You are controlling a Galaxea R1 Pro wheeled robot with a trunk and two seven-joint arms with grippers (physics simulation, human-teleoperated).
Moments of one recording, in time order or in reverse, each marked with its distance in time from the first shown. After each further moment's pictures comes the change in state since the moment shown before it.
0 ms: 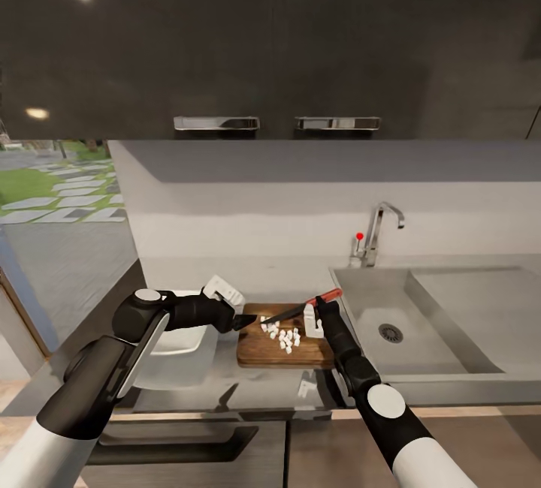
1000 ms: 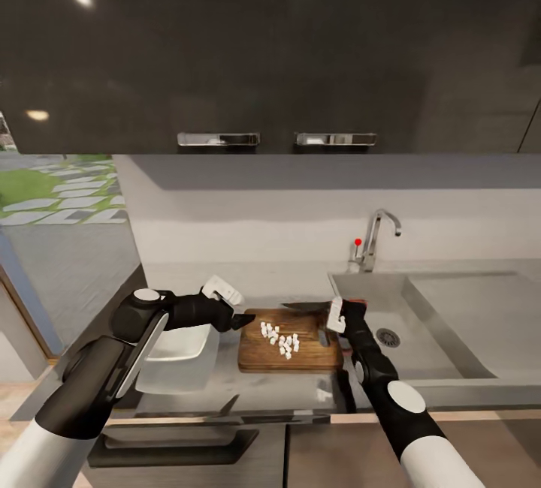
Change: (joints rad) left arm 0.000 0.004 0.004 0.000 -0.001 -0.003 0.003; right arm 0.000 -0.001 -0.182 -0.016 -0.196 -0.001 0.130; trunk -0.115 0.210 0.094
